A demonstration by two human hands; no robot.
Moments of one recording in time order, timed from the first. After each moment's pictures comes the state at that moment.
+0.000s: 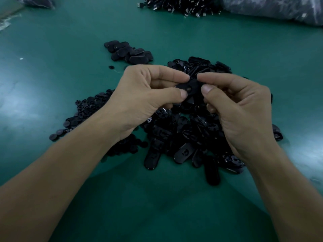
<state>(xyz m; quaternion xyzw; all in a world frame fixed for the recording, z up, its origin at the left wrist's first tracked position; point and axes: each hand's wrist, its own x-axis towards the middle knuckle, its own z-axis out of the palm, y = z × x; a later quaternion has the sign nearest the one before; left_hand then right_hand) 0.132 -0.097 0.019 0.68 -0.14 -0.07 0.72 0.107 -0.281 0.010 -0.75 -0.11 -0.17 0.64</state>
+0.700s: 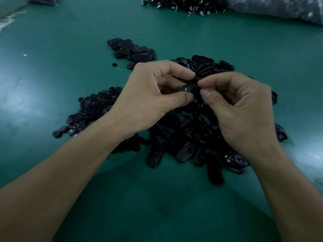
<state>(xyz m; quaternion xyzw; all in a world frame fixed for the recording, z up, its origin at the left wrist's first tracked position) 0.128 -0.101 0.019 0.76 -0.17 -0.01 0.63 0.103 -0.279 0.014 -0.82 -0.12 -0.18 0.53</state>
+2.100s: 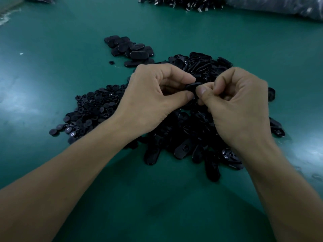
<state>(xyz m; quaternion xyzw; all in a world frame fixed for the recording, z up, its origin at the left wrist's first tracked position) 0.127 -0.110 0.010 0.78 -0.19 0.05 0.60 0.103 -0.274 0.014 -0.83 -0.03 -0.19 0.53</state>
